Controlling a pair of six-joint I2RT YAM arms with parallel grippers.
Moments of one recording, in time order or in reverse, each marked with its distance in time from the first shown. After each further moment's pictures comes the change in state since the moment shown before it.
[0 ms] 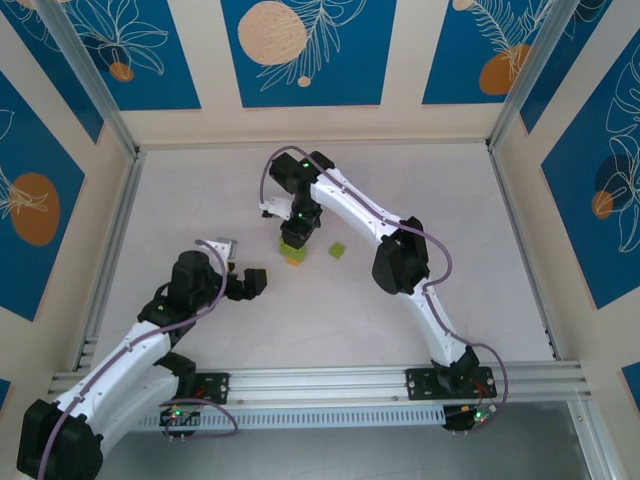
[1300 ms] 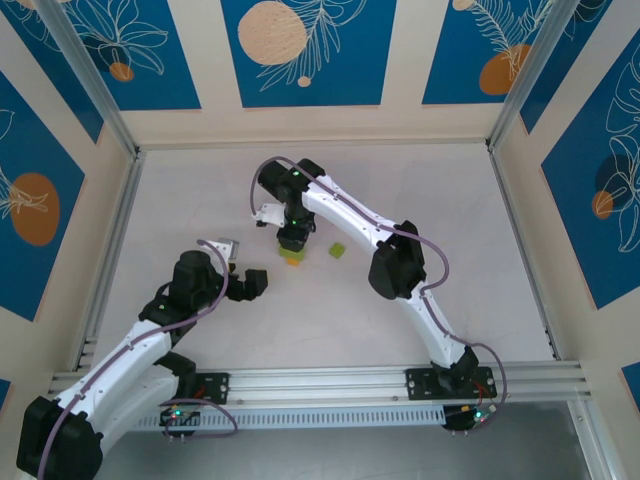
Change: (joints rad) left arm -0.005 0.013 0.000 0.000 0.000 0.007; right arm 0.060 -0.003 -0.006 0.027 0.158 -0.080
